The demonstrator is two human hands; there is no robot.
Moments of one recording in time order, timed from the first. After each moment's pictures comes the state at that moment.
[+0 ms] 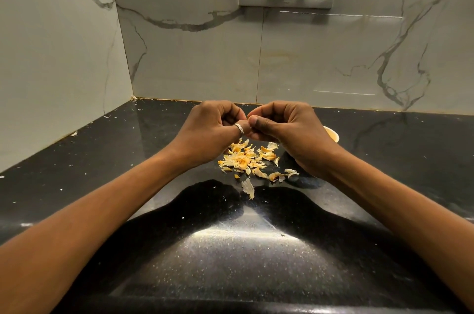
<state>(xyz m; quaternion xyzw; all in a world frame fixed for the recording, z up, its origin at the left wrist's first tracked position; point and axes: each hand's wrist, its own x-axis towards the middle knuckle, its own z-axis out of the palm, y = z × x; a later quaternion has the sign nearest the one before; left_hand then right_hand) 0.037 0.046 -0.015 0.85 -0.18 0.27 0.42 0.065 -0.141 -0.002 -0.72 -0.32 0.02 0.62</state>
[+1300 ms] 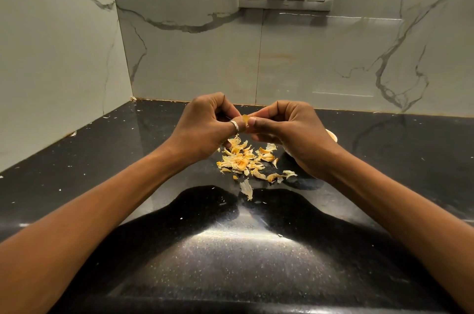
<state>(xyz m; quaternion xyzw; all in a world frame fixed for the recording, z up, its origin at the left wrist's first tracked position) 0.033 0.046 -0.008 0.83 -0.16 0.28 0.45 0.064 -0.142 0.001 -0.70 -0.29 0.03 0.65</state>
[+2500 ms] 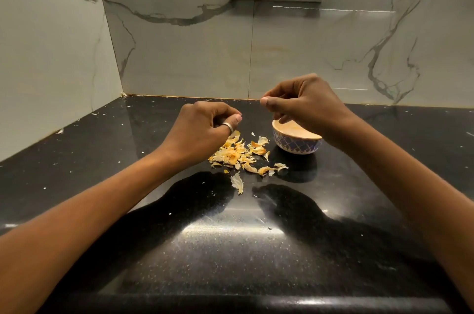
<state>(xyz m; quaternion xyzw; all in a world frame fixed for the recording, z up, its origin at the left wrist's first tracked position) 0.035 0.039 -0.022 0.87 -0.16 0.33 0.32 0.090 -0.173 0.026 -0.84 -0.30 -0.11 0.43</state>
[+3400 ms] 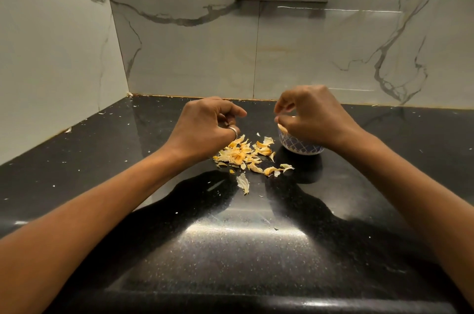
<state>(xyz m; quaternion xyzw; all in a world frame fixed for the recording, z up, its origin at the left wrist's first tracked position) 0.034 0.043 -0.019 0.88 -0.16 0.35 0.28 0.097 -0.173 0.014 -0.90 -0.32 -0.25 0.17</state>
